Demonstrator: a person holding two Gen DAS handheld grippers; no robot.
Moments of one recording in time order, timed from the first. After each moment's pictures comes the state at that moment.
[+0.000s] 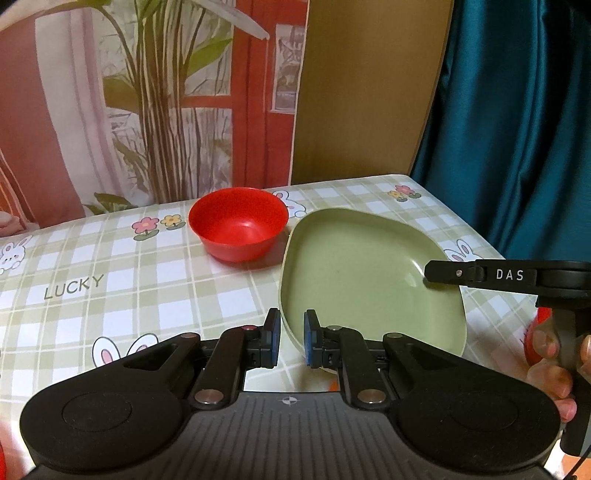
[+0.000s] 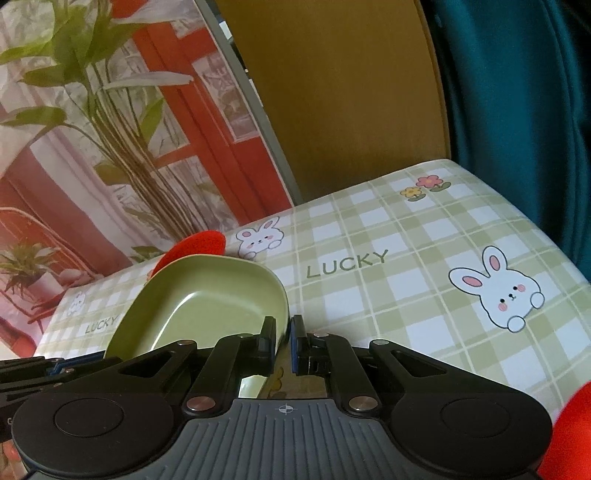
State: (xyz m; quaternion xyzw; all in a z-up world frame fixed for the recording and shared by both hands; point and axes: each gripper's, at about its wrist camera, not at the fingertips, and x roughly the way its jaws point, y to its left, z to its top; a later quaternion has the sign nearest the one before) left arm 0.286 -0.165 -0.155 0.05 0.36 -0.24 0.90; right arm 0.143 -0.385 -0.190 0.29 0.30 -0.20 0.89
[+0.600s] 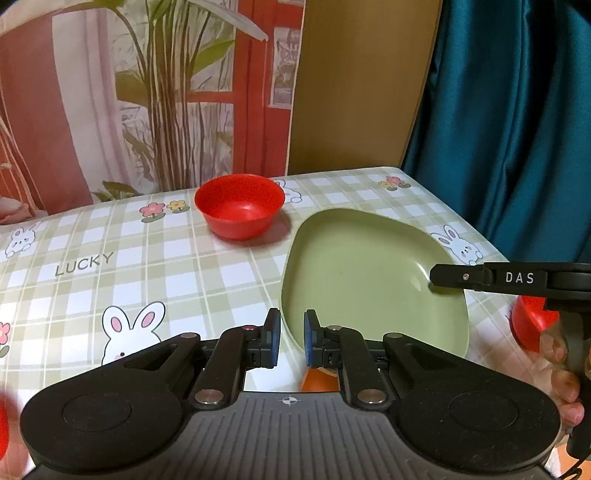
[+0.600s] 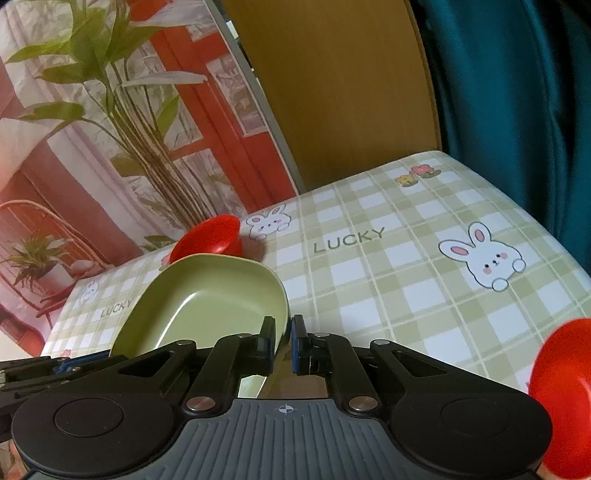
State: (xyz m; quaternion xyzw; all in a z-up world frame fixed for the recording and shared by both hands) left arm 0.255 -0.149 -0.154 0.05 0.36 -0.25 0.90; right arm 0.109 -0.350 -0.178 0.30 0.30 -0.20 0.88
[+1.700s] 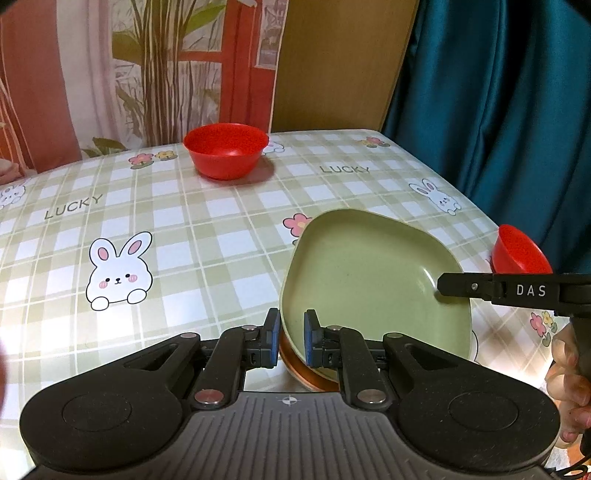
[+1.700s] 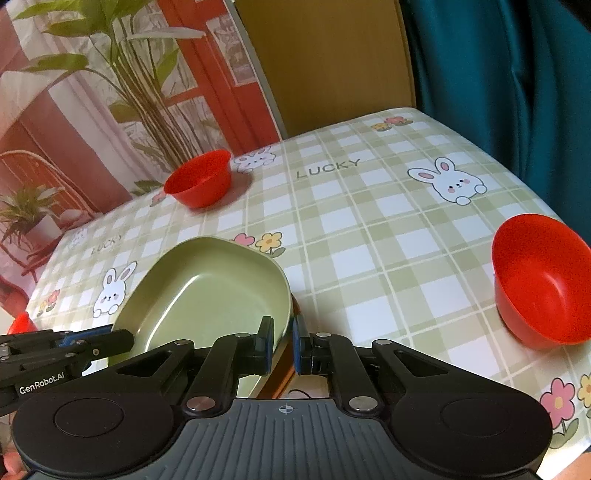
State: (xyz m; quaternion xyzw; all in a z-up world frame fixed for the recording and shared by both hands) left arm 0.220 -0.131 -0.189 0.05 0.39 -0.28 0.88; right arm 0.060 -0.295 -0.192 0.28 0.36 -0.22 0.86
